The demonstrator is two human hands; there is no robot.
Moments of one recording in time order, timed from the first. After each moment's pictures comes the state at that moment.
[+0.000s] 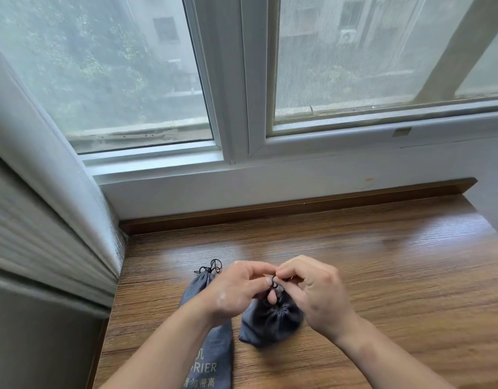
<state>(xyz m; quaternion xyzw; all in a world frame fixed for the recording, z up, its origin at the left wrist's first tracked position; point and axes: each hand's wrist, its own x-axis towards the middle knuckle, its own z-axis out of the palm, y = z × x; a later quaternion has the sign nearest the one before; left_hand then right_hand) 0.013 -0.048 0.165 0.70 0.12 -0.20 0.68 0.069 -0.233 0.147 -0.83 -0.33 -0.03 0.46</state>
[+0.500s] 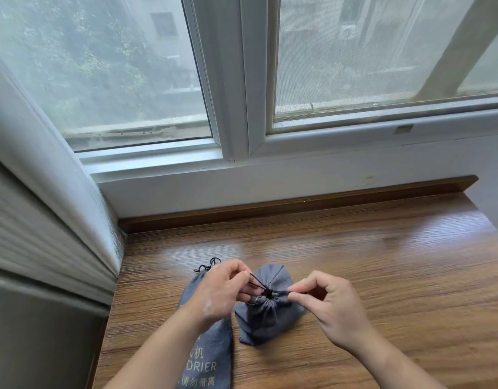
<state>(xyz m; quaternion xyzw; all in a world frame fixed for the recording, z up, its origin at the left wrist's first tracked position) 0.003 -0.037 0.150 0.70 0.26 -0.12 0.65 0.059 -0.259 0.137 -0.81 -0.17 0.15 0.54</state>
